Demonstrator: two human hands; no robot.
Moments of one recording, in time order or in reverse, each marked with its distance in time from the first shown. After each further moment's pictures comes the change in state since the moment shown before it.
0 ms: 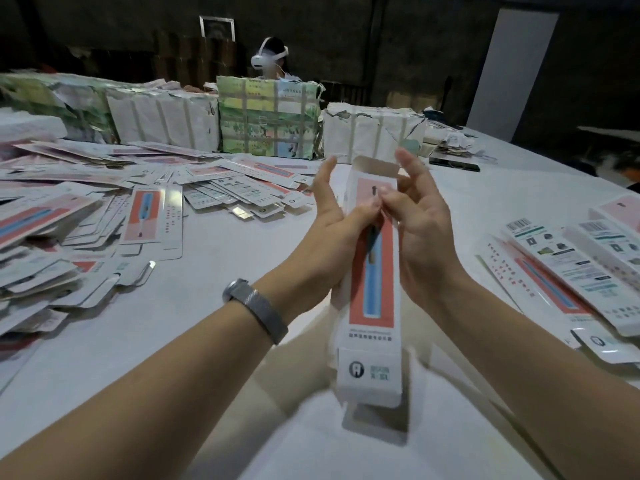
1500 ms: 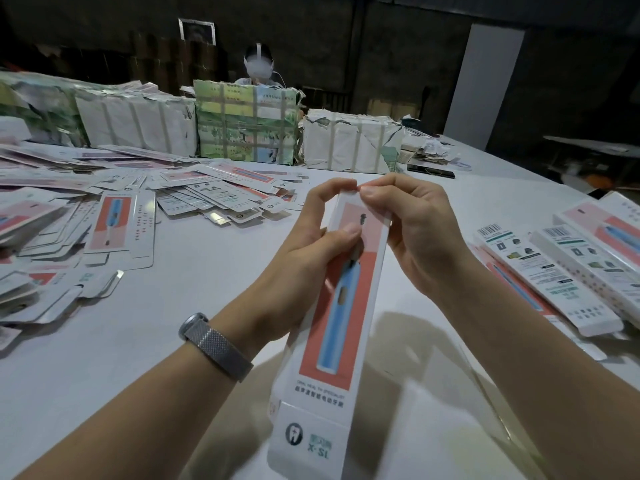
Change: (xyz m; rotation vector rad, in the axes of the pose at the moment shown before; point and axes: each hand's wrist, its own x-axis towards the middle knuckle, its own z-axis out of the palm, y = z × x) left_hand -0.025 0.008 -0.005 0.022 -0.197 0.114; right_hand 0.009 -0.029 -0.017 -0.101 -0.147 0.028
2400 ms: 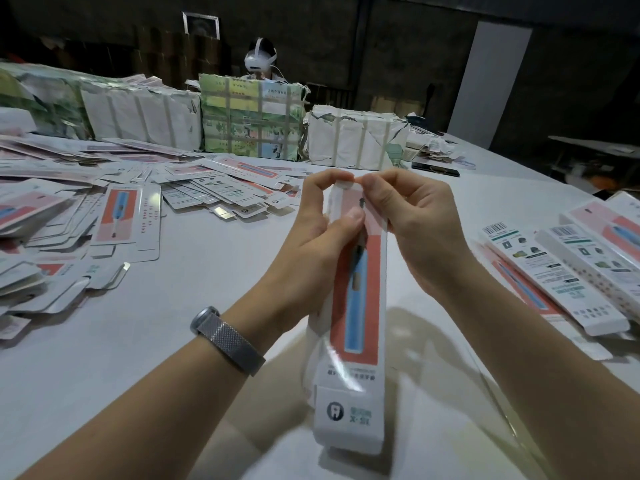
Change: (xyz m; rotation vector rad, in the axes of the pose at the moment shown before) left_hand 0.006 -0.004 0.005 -0.005 0.141 0.058; right_hand -0.005 0.006 0.006 -0.177 0.020 -0.151
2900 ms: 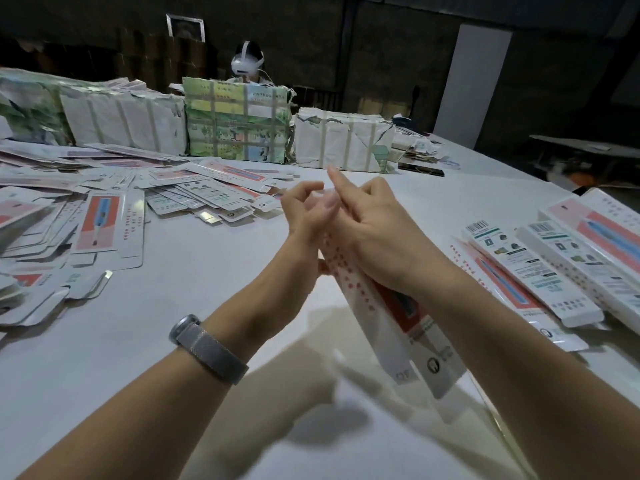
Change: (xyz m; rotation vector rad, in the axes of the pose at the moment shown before) left_hand -0.001 0.024 0.012 -0.104 0.098 -0.004; right_hand -0.003 -0.017 0.007 -0.753 -0.234 0.188
